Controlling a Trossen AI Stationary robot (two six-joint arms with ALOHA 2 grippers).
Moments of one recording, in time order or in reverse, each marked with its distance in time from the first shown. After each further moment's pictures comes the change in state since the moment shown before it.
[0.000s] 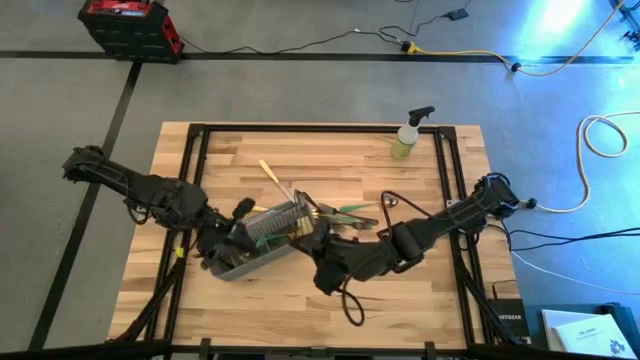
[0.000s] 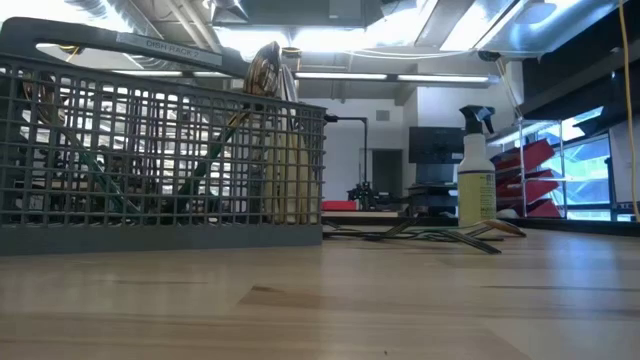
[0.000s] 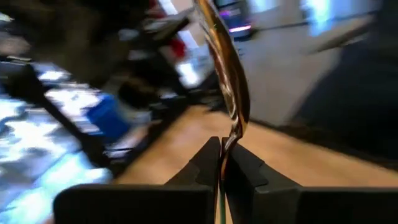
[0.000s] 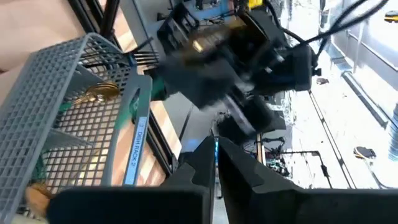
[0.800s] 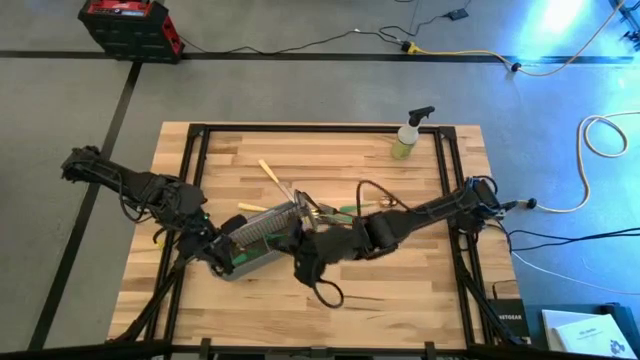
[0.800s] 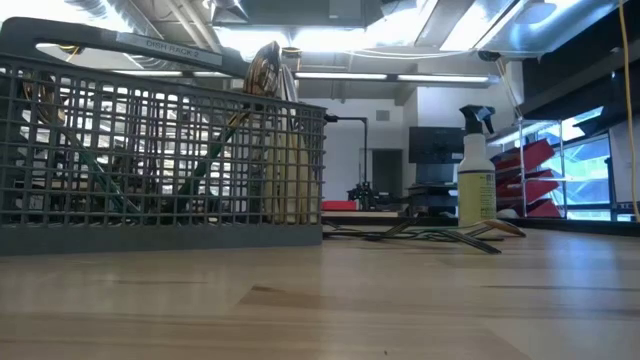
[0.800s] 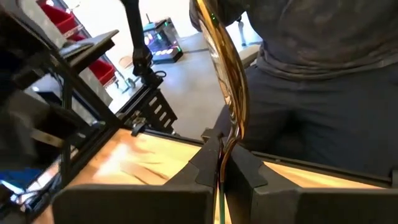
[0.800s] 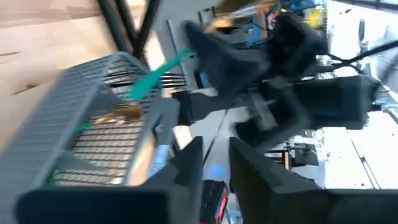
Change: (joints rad) left arm 0.009 -0.061 0.000 -0.157 0.282 0.032; right arm -0.106 0.131 0.178 -0.112 -0.289 -0.029
